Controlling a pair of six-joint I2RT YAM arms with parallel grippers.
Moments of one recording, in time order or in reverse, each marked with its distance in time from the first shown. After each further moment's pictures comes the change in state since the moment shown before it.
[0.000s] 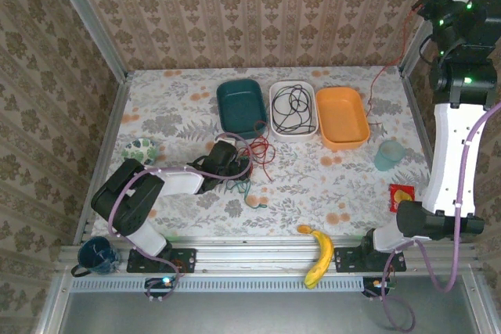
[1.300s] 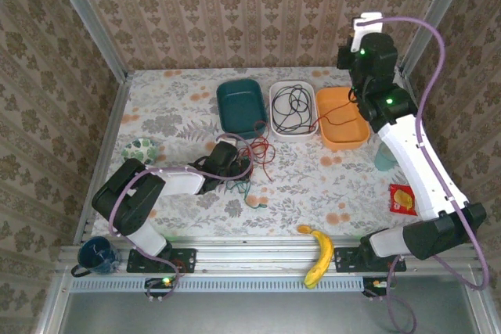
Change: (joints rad) left arm -0.013 0.007 0.003 -0.002 -0.023 0.000; right arm 0.483 -0.113 -0.571 0.180 0.500 -0.510
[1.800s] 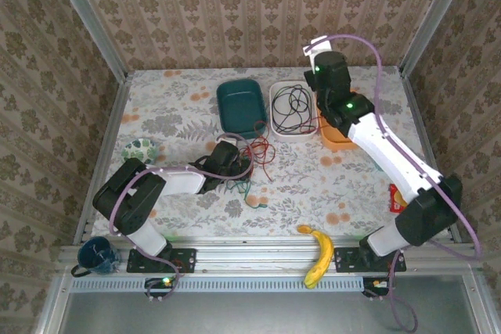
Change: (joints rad) left arm -0.001 0.006 0.011 -0.015 -0.004 0.000; right arm 0.126 0.135 -0.134 0.043 0.145 -0.174
